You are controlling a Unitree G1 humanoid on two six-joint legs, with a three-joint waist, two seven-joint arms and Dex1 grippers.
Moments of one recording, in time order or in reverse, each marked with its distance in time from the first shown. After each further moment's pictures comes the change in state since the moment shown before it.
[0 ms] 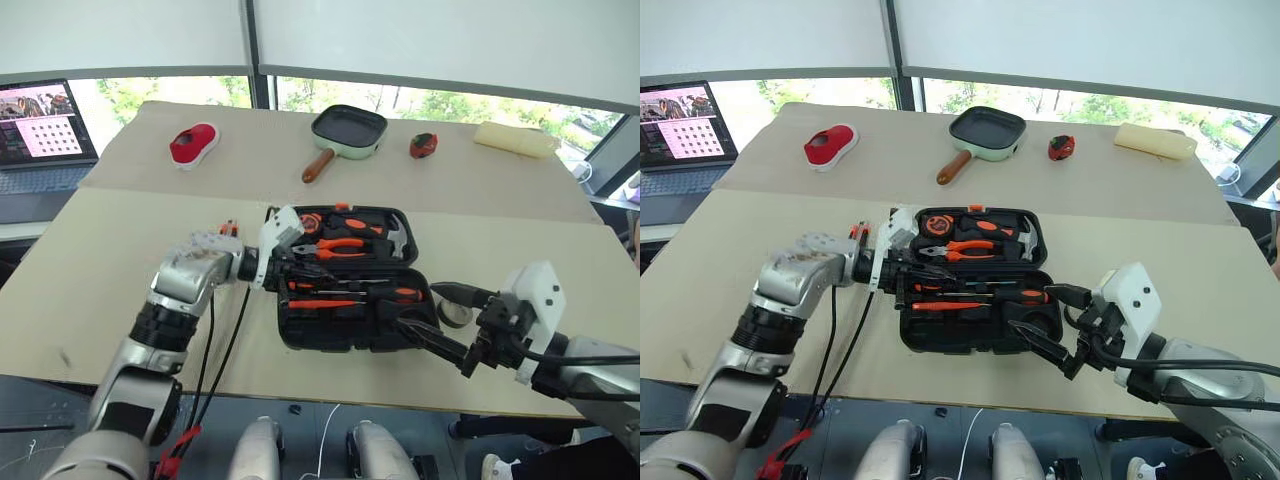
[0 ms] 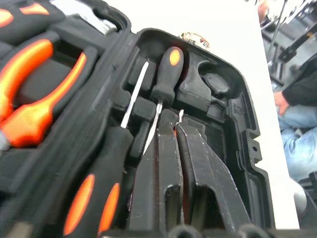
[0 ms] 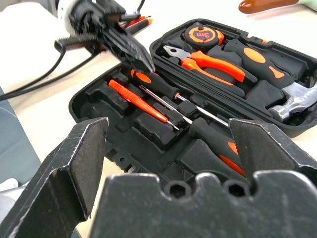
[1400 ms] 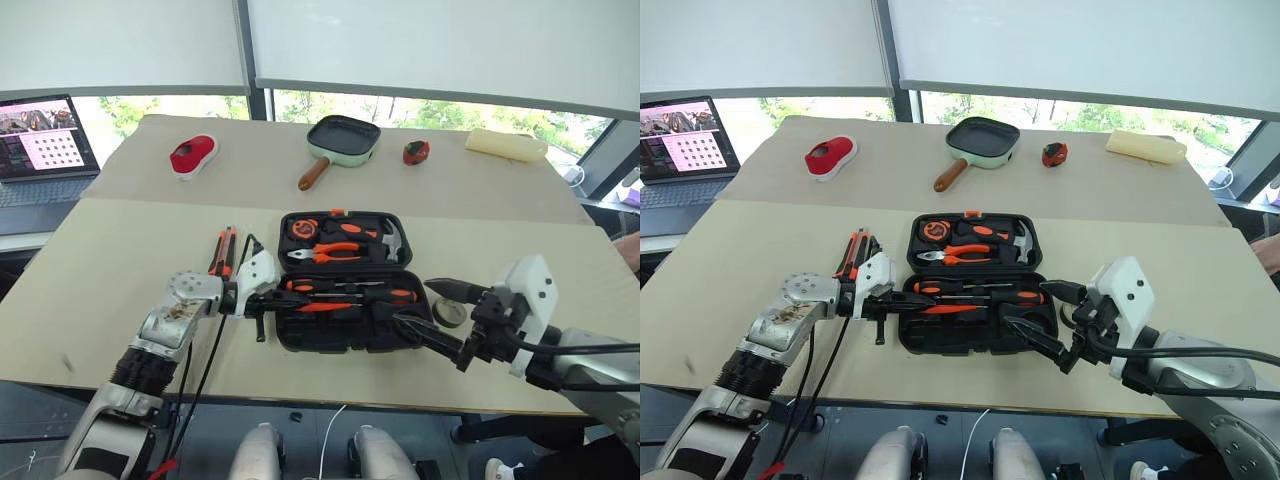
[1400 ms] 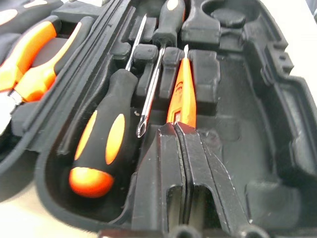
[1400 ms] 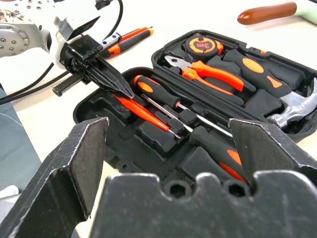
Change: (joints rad) left arm 0.198 0.113 -0.065 0.108 0.122 -0.630 0.000; right arm -0.049 -0.006 0.044 0.033 0.012 0.000 -0.024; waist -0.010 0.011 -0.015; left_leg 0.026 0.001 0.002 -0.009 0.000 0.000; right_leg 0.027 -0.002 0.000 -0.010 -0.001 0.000
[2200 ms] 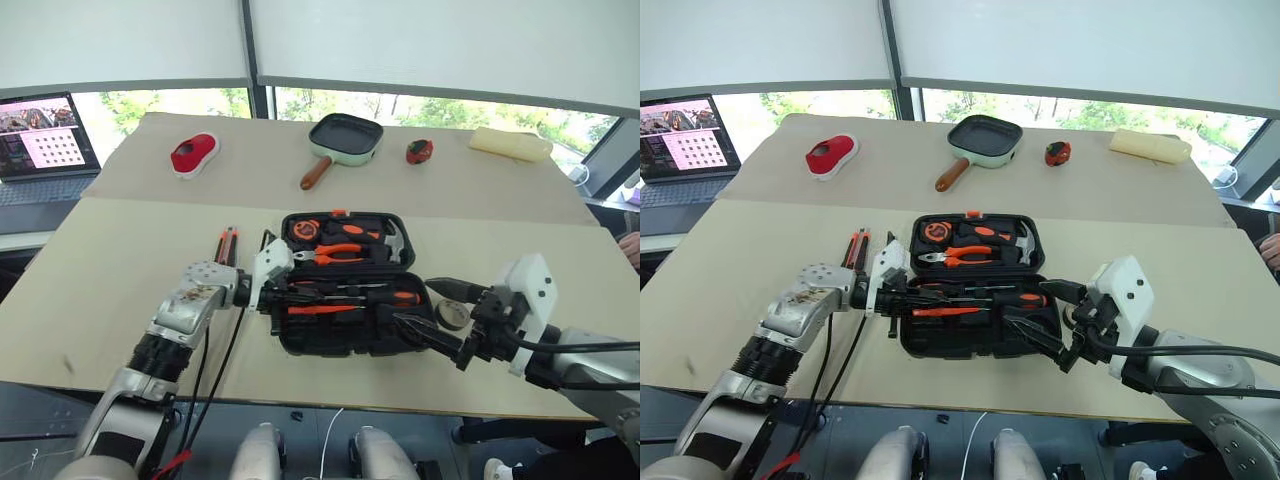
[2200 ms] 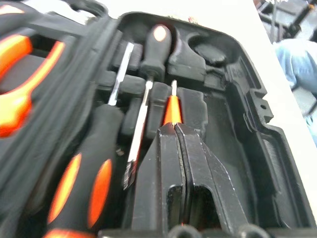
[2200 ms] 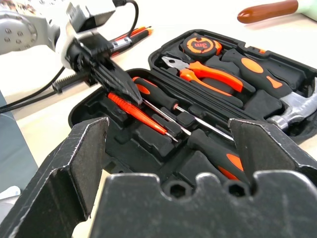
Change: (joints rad) left arm -0.090 -0.093 -0.029 -0.012 -0.068 0.223 -0.042; right arm 0.006 0.001 0.001 0.001 0.001 0.000 -0.005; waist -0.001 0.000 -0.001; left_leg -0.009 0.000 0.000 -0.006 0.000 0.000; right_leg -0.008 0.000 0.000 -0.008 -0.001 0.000
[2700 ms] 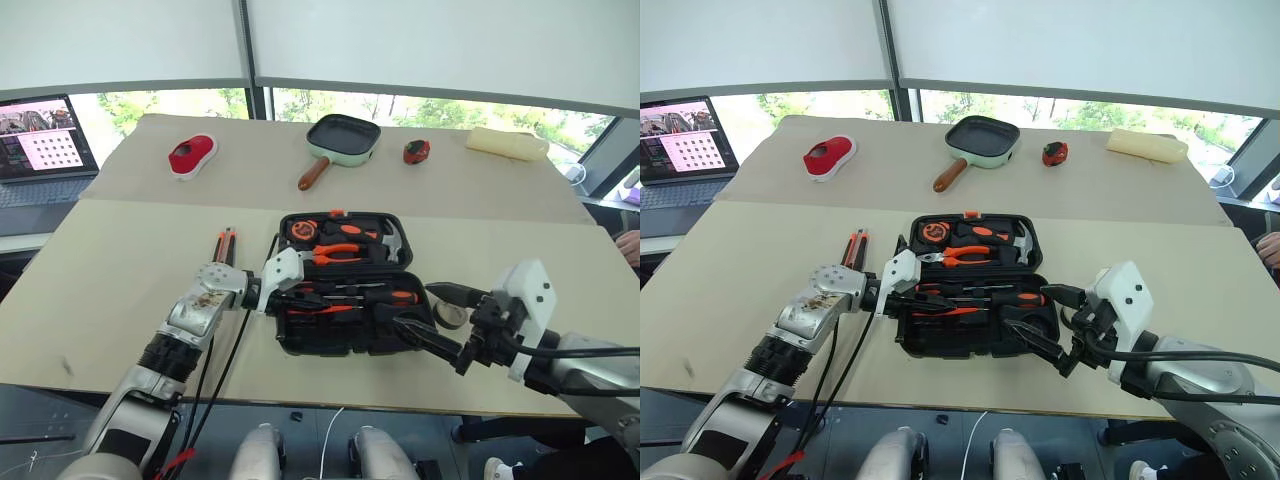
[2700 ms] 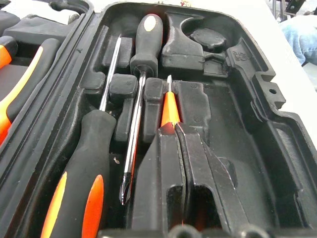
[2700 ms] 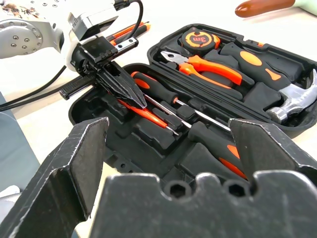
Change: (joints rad) left arm 0.014 0.012 -0.016 0.028 0.041 -0.118 0.002; right arm 0.026 0.000 -0.001 -0.016 0.003 0.000 -0.016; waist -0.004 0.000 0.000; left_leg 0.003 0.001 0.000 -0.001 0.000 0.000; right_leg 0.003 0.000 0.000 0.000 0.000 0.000
